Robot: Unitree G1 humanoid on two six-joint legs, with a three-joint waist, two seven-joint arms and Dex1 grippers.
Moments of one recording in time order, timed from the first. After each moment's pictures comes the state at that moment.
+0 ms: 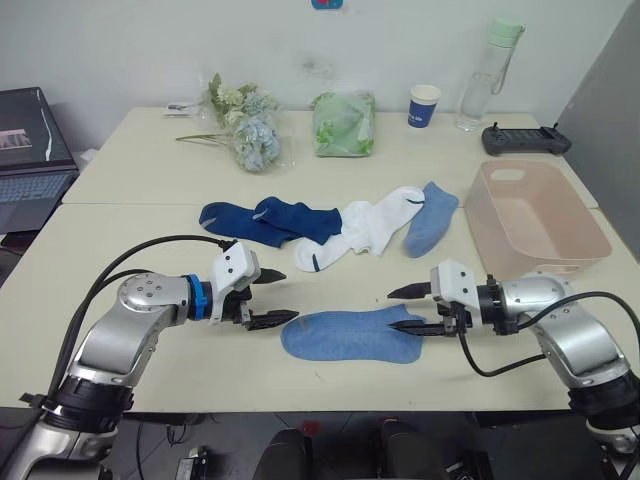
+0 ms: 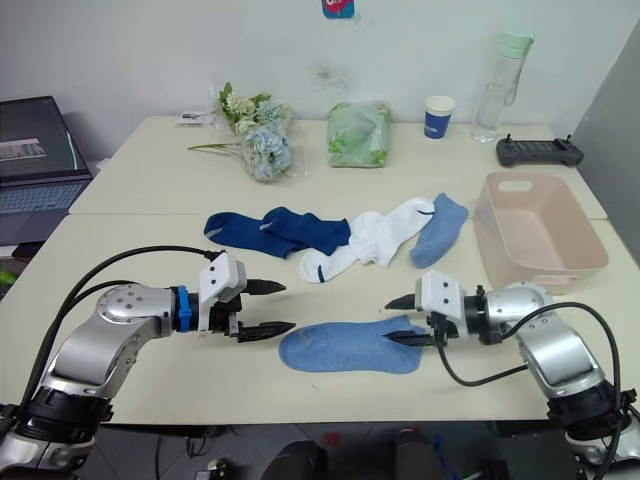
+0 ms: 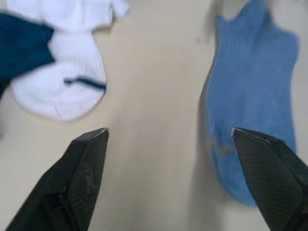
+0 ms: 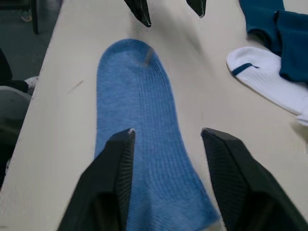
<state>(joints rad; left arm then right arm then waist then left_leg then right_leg) -0.27 0.76 -0.06 -0.18 -0.35 0.39 -1.11 -0.31 -0.69 0.21 -0.27 0.26 0.33 1.15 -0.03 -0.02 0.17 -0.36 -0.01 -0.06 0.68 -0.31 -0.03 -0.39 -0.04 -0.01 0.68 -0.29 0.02</state>
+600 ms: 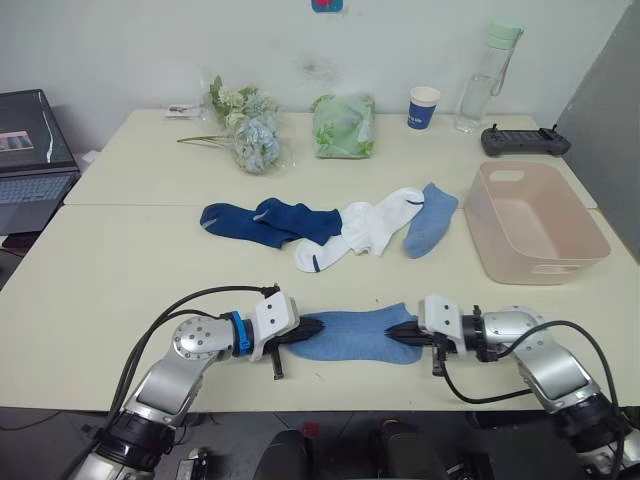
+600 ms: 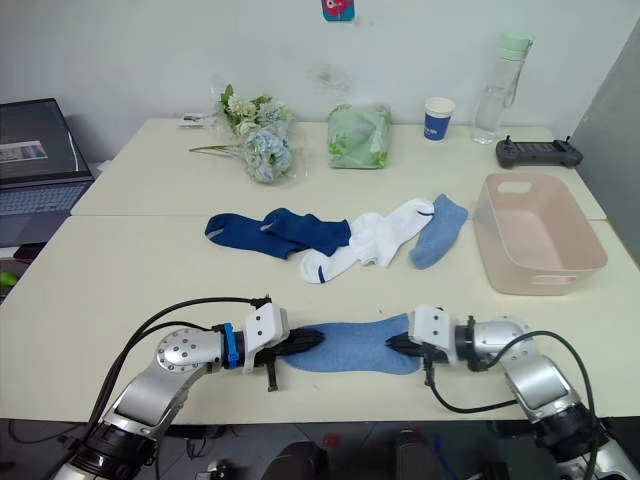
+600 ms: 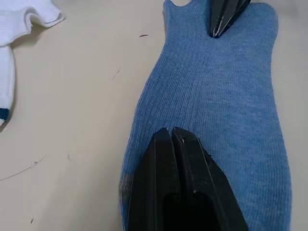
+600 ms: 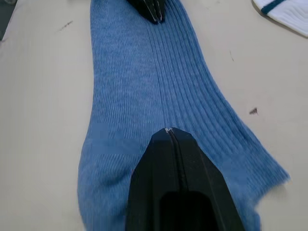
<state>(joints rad) -0.13 0.61 -0.21 -0.09 -0.16 0.08 -0.97 -0.19 -0.69 0.25 -0.09 0.13 0.09 1.09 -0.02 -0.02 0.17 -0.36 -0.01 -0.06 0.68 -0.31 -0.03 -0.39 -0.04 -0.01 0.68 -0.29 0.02</state>
